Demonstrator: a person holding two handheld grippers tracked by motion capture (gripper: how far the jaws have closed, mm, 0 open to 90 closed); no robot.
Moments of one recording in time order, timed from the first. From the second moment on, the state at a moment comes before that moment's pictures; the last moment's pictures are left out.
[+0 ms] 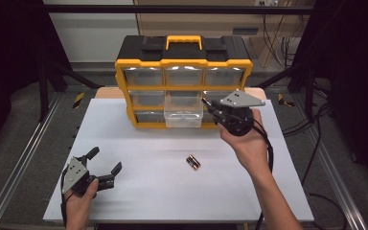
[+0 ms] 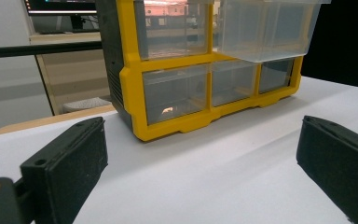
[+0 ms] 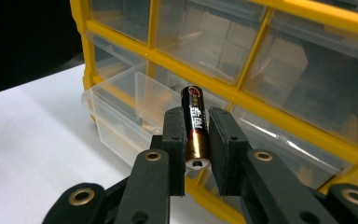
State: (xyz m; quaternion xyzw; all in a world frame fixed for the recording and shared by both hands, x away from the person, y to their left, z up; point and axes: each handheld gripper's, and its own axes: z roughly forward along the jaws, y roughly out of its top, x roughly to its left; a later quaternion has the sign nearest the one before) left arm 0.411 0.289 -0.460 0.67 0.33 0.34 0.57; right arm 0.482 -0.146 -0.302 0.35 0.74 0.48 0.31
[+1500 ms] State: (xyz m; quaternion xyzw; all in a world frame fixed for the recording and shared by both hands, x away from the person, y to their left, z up) left arm 0.412 0.285 -0.461 0.67 0.32 0.34 0.57; right arm 0.534 -0.099 -0.294 0.36 0.77 0.46 0.25
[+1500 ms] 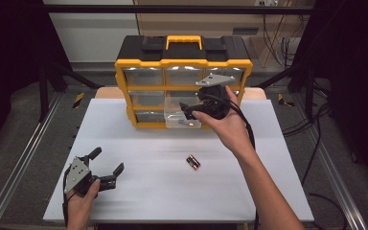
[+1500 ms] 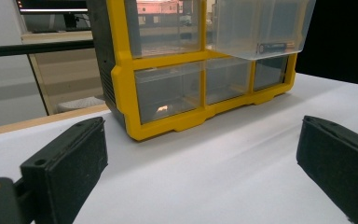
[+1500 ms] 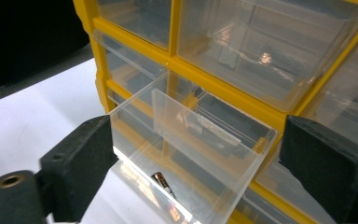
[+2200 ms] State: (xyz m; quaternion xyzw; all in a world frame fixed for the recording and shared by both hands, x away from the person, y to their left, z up) left arm 0.412 0.285 -0.461 0.67 0.32 0.34 0.57; right arm 0.484 -0.123 -0.311 0.37 0.76 0.47 0.26
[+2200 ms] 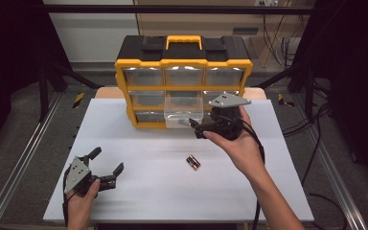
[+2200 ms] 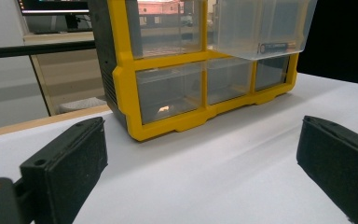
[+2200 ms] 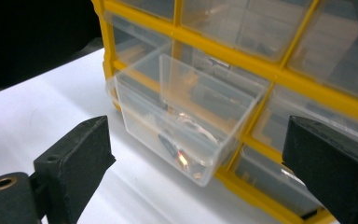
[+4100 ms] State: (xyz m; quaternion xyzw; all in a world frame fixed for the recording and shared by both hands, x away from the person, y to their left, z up) left arm 0.411 0.288 -0.460 0.67 0.32 0.35 0.57; right arm 0.461 -0.130 -0.448 0.44 0.80 0.38 0.16
